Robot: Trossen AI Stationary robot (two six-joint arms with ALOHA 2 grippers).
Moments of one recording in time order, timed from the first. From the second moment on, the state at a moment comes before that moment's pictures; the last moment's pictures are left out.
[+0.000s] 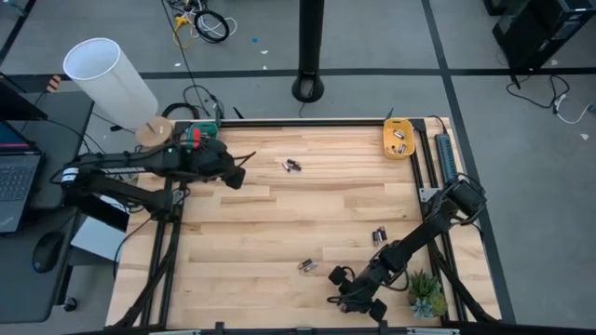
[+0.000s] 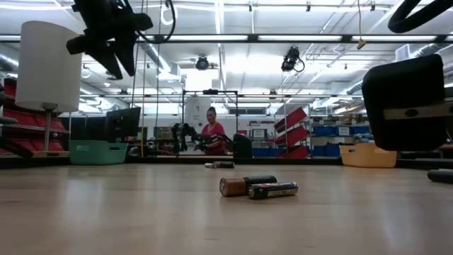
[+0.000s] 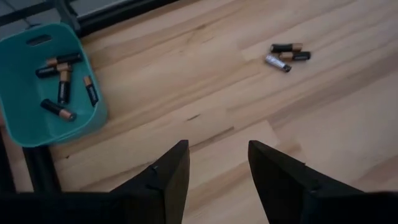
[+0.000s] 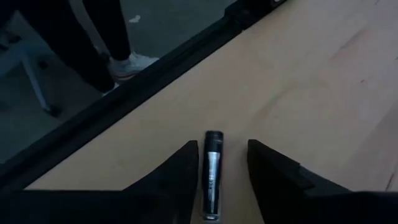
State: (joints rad) left arm 0.09 1.10 1.07 -1.11 -0.48 -0.97; right arm 0.69 1.94 0.84 0.30 -0.11 -0.08
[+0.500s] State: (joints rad) left arm 0.09 1.10 1.10 -1.09 -0.38 -0.91; right arm 0.58 1.86 0.83 0.18 -0.20 0.09
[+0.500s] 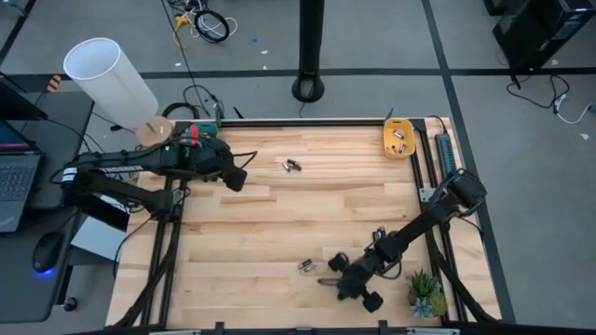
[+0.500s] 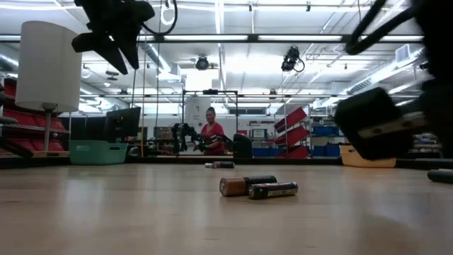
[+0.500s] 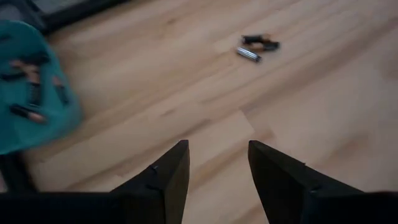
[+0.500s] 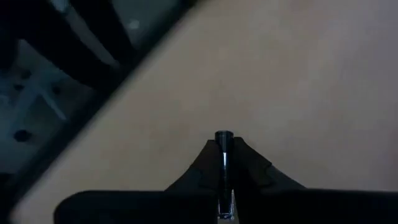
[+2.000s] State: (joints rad) left arm 0.05 1.16 0.93 -0.32 -0.46 -0.71; right arm -0.65 1.35 0.97 -1.05 0.43 0.13
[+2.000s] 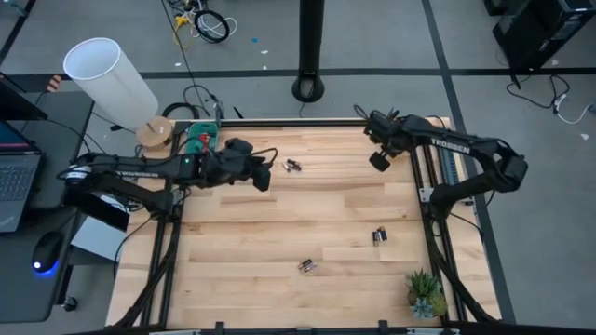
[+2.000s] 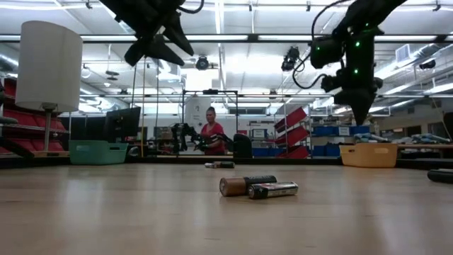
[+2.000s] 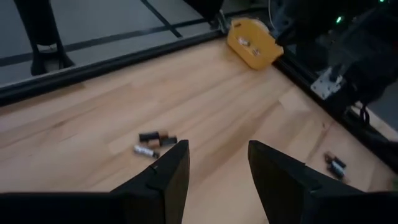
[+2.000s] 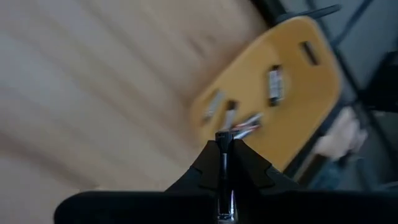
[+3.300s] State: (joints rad) left arm 0.04 1.21 0.93 -0.47 -0.34 -0.81; right arm 0.00 1.32 0.96 -1.03 0.03 0.95
